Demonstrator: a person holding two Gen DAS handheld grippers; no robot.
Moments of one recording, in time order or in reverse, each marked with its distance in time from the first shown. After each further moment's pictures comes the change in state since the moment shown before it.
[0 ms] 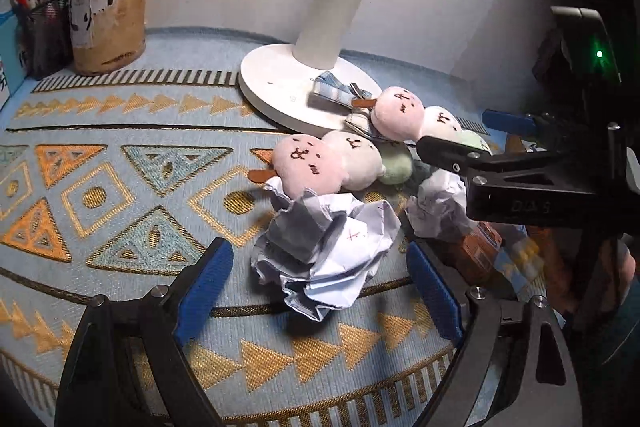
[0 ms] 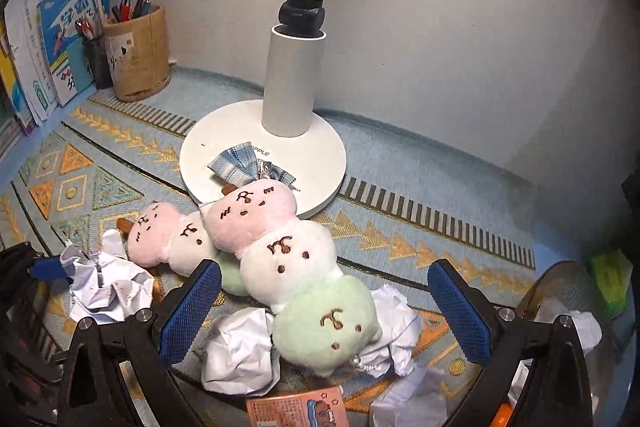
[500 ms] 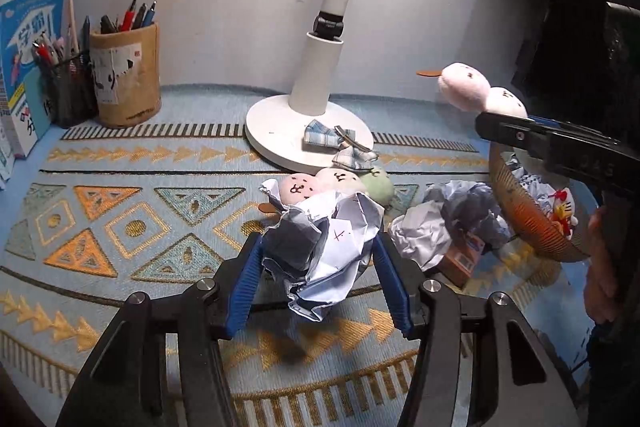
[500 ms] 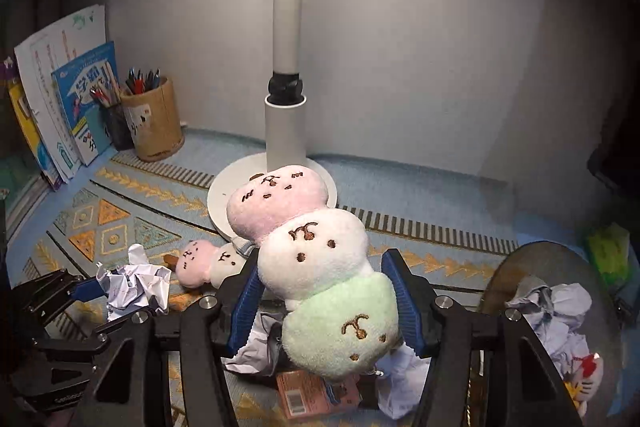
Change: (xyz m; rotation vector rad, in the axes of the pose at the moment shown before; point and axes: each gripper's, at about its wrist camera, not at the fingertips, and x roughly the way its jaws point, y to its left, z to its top) left arm -0.054 -0.018 -0.014 0.099 -0.158 0.018; right arm -0.090 -0.019 -0.011 0.160 -0.163 0.026
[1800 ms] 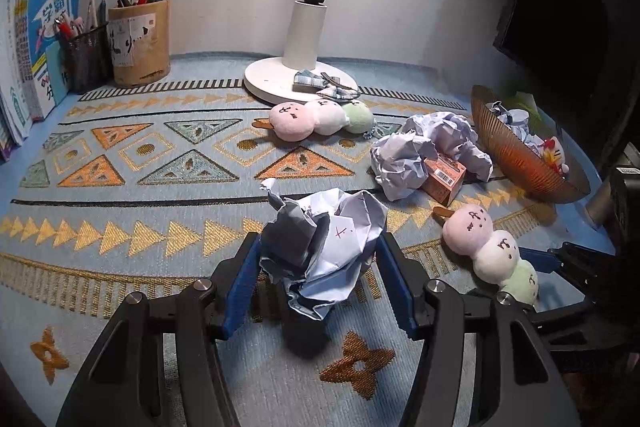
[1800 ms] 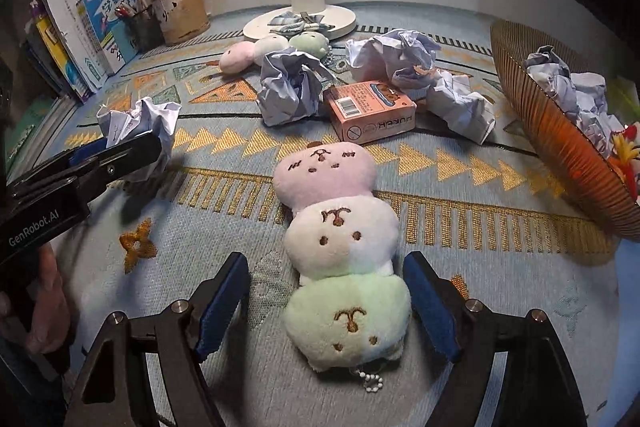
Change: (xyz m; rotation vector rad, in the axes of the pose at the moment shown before) left arm -0.022 -0.007 -0.055 0.030 0.048 0.035; right arm -0.019 0.030 -0.165 0.121 0.252 0.096
